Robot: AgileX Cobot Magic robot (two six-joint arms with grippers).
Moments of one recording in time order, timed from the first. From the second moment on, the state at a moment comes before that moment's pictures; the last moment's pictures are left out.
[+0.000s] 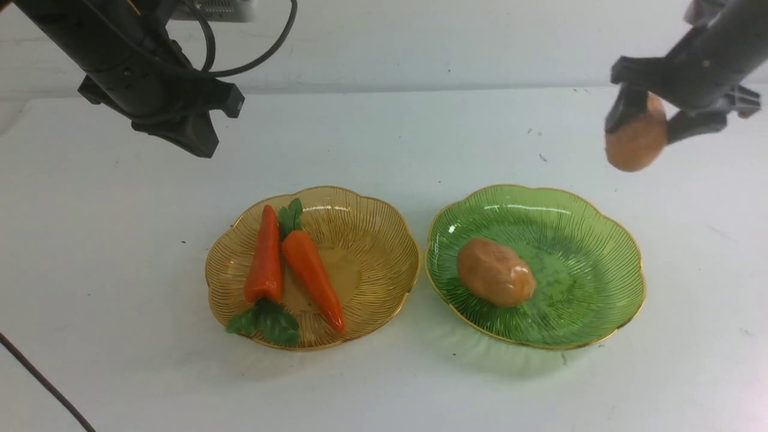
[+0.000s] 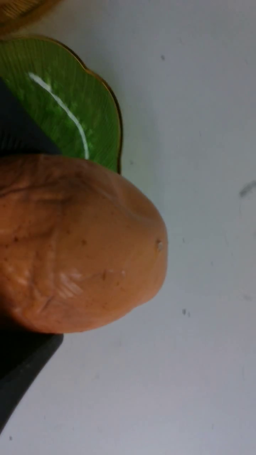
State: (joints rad) right arm 0.03 2.06 -1.95 0.22 1.23 0.16; left arm -0.11 1.80 -1.79 -0.21 1.25 0.17
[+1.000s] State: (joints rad) right arm 0.34 1.81 -1.76 -0.02 1.24 0.07; left arm -0.11 1.80 -1.79 -0.21 1.25 0.17
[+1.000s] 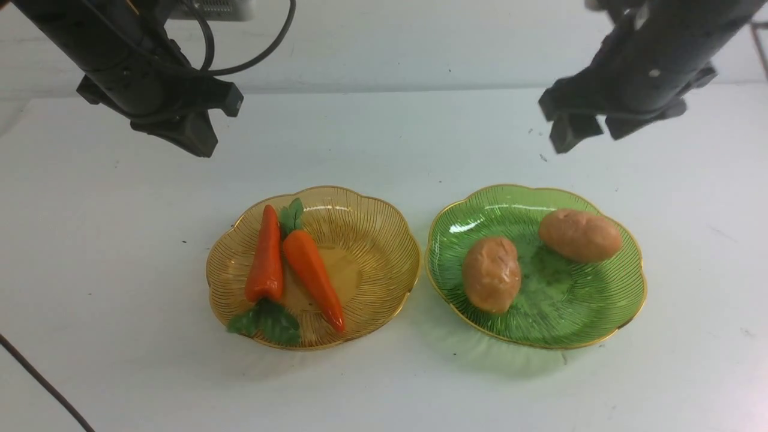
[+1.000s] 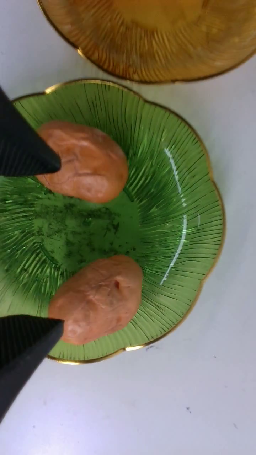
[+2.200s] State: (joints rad) right arm 0.34 0.20 -0.46 -0.20 0.34 0.12; left arm -0.12 1.80 -1.79 -0.35 1.25 0.13
